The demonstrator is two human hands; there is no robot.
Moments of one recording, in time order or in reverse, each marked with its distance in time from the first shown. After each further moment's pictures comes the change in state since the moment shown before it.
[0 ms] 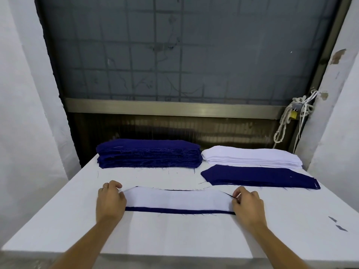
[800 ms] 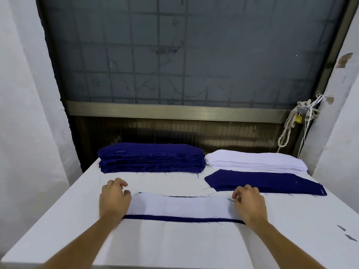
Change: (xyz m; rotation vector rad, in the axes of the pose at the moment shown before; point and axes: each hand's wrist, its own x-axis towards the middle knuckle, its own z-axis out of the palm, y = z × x) left_hand 0.026 0.014 -0.007 0.012 -0.009 0.022; right_hand 0.027 -0.017 -0.002 -0.163 0.018 -0.053
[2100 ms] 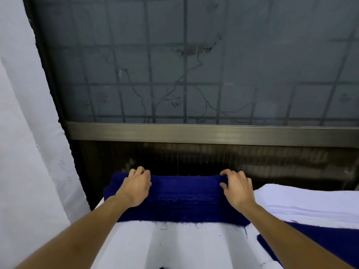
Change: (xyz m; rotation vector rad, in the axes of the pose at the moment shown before) left_hand 0.241 0.017 0.025 0.318 -0.383 0.429; right_hand 0.216 -0.171 0.082 0.151 -0.034 -0.201
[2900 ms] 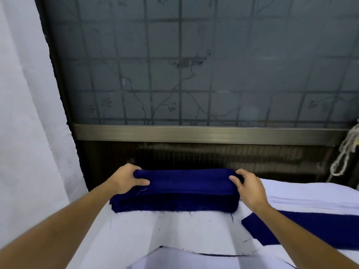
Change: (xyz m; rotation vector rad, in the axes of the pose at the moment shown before) left_hand -0.038 0.006 -0.064 -0.339 -0.159 -0.085; right_hand -0.054 0.026 -0.062 0.280 0.089 0.102
